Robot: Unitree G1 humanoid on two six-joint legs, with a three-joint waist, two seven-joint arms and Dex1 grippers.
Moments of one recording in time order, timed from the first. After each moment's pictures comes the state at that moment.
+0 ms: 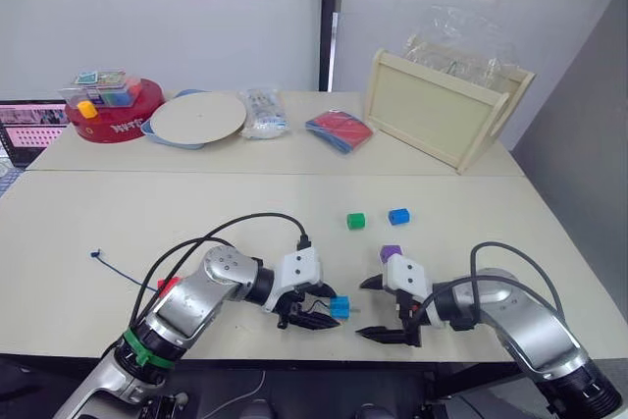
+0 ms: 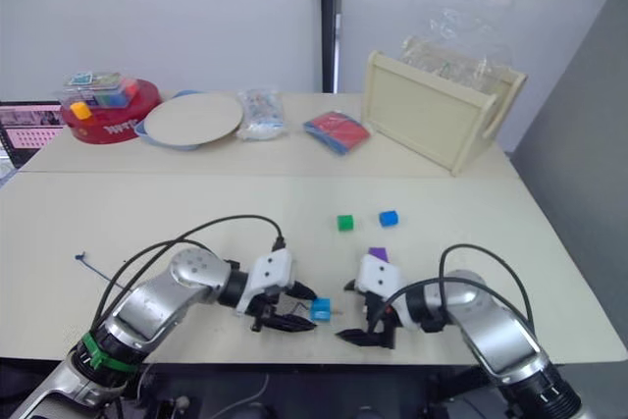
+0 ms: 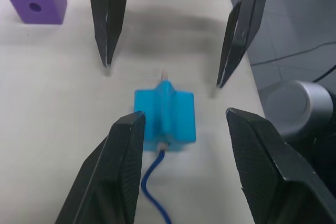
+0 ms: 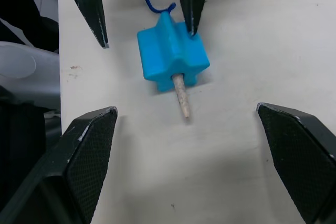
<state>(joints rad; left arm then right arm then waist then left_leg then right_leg) -0.50 0.57 -0.43 -0.23 -0.23 0.57 -1.15 -0.25 -0.73 0.25 -0.38 0.22 0.58 1.06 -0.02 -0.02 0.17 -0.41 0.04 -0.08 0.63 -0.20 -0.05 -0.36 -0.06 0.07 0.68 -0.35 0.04</state>
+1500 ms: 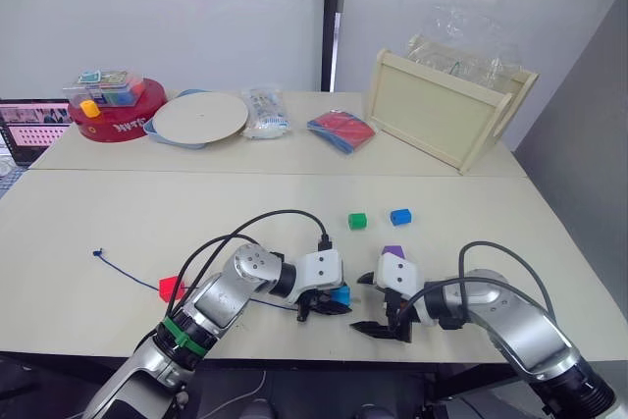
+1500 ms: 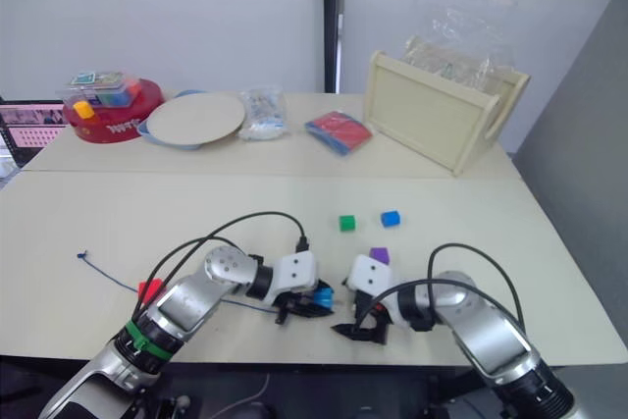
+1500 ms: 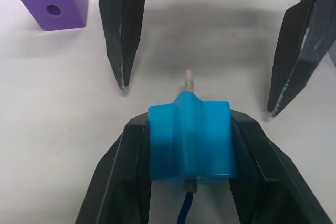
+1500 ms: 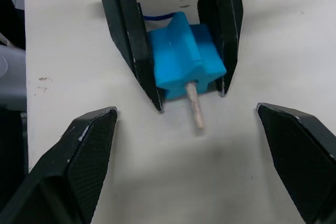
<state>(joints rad) -0.56 0.46 -0.50 -0.03 -0.06 0.37 -1.10 -0.31 -0.72 0.33 -0.38 0.19 0.61 0.95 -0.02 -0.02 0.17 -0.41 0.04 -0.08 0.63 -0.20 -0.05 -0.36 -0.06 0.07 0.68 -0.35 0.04</state>
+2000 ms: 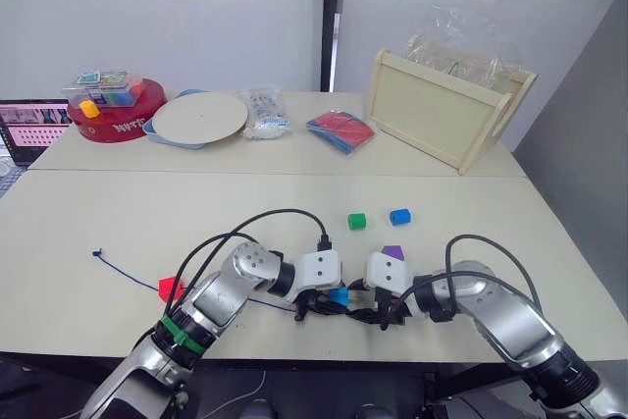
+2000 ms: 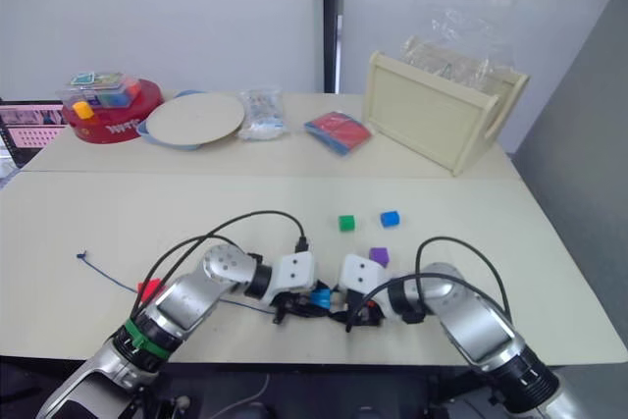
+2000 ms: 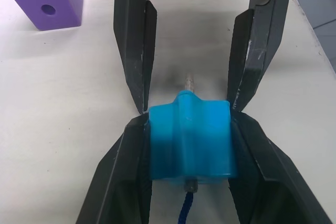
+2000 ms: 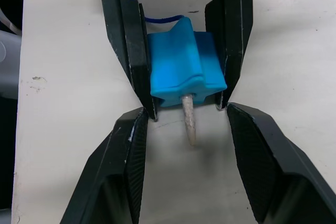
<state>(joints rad) -0.57 0.46 -0.50 -0.03 -0.04 0.37 -1.13 -0.37 -0.71 0.38 -0.33 0.14 0.57 1.00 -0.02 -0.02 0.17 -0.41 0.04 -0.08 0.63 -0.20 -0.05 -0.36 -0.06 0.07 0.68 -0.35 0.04</state>
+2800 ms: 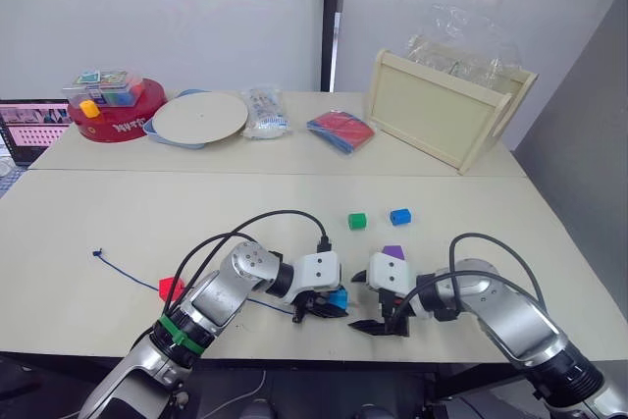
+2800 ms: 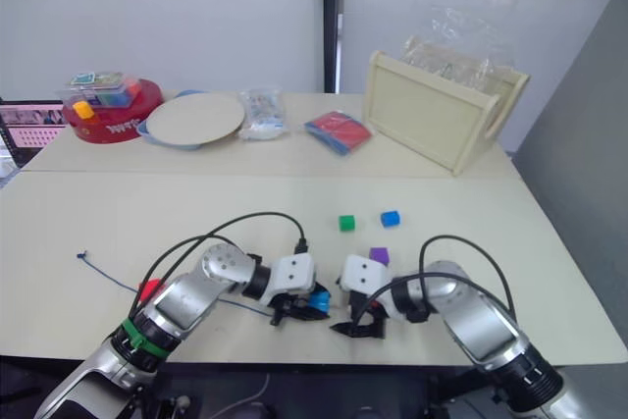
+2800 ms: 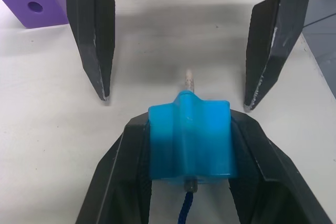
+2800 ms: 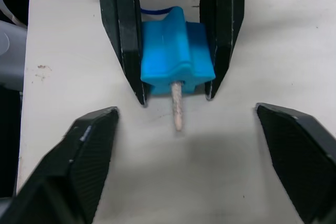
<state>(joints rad) -0.57 0.48 -0.50 -0.04 -0.04 0.38 -1.16 -0.37 -0.73 0.37 -0.33 0.14 0.54 1.03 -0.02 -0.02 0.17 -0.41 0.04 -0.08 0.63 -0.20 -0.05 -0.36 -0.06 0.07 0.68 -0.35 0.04</state>
